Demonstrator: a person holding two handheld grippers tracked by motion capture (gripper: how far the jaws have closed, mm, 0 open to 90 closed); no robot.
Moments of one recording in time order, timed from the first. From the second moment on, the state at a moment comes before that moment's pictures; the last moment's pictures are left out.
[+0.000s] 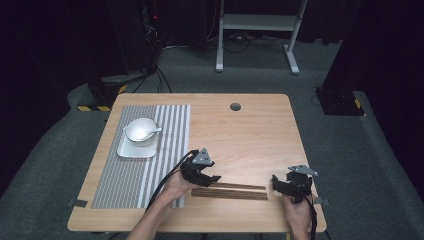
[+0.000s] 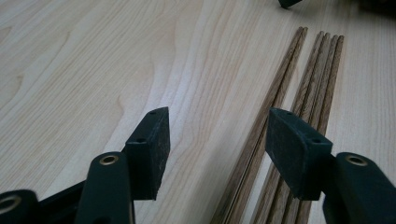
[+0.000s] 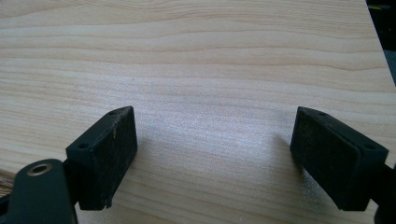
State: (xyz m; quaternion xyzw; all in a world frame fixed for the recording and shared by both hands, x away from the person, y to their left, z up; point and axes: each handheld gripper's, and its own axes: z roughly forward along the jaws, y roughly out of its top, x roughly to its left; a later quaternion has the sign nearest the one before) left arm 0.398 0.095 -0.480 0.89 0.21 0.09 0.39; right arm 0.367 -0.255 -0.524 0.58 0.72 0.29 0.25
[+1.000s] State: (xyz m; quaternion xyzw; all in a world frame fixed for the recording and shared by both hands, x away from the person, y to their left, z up) left arm 0.398 0.071 -0.497 0.91 0.17 0.07 0.38; right arm 0.367 -0.255 -0.524 0.58 0.72 0.29 0.25
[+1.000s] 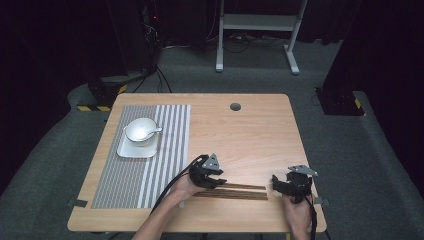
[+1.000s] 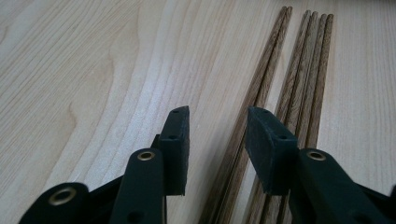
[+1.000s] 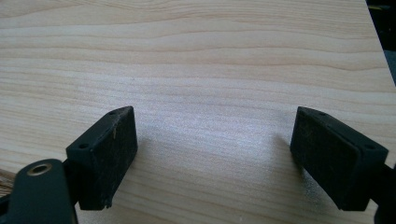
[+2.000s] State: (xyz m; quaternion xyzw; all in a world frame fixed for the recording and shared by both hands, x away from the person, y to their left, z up) left arm 0.399 0.062 -0.505 0.92 0.15 0.07 0.36; right arm 0.367 -0.255 -0.524 0.58 0.72 0.29 0.25
